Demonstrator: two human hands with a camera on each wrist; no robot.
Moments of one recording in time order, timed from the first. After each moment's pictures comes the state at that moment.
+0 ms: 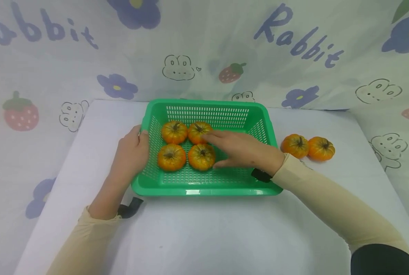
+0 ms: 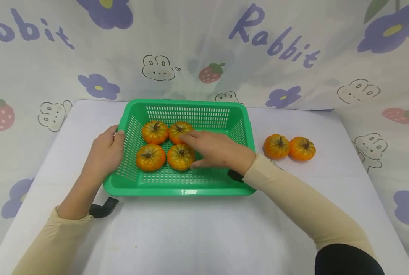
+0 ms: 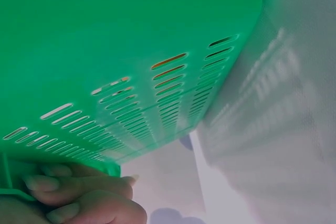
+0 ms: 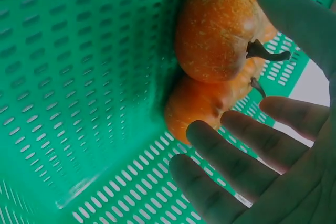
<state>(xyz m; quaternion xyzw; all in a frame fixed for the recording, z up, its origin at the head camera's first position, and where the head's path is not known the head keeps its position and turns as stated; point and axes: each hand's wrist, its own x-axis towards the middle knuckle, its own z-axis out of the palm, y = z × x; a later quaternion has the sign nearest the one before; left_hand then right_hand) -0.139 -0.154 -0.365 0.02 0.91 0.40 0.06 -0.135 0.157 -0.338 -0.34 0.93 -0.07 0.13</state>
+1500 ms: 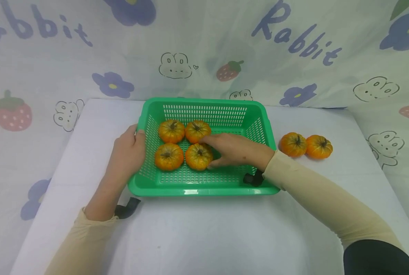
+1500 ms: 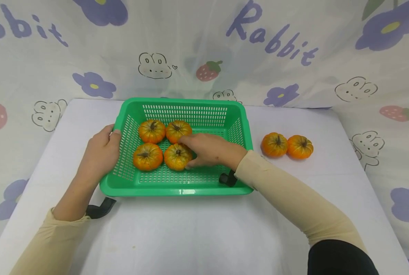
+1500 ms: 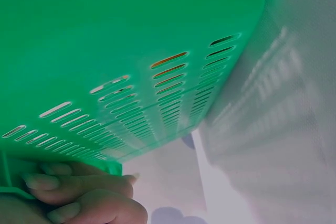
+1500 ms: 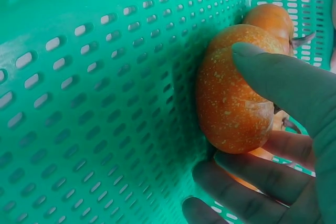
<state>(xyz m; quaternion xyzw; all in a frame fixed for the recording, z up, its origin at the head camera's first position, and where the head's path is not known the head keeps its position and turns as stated) -0.140 -0.153 -0.368 0.02 0.91 0.42 0.07 -0.149 0.150 -0.357 -0.32 0.92 -0.12 0.20</state>
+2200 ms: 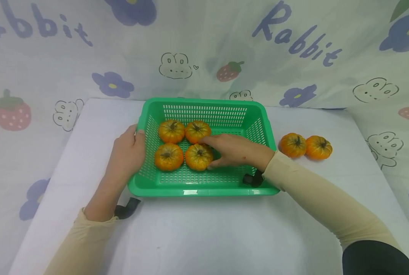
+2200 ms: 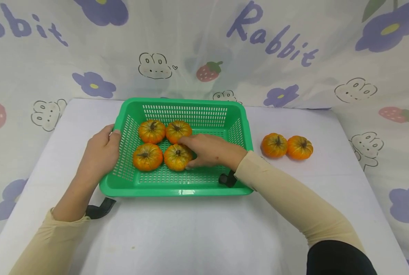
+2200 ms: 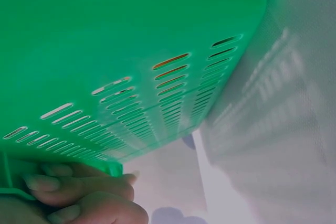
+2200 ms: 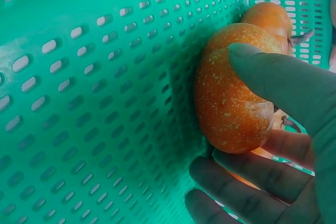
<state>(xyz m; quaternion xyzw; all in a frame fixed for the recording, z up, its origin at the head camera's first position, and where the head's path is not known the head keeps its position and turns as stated) -0.139 -0.154 -0.368 0.02 0.91 0.42 0.06 -0.150 0.149 -0.358 -0.31 0.92 -0.12 0.21</state>
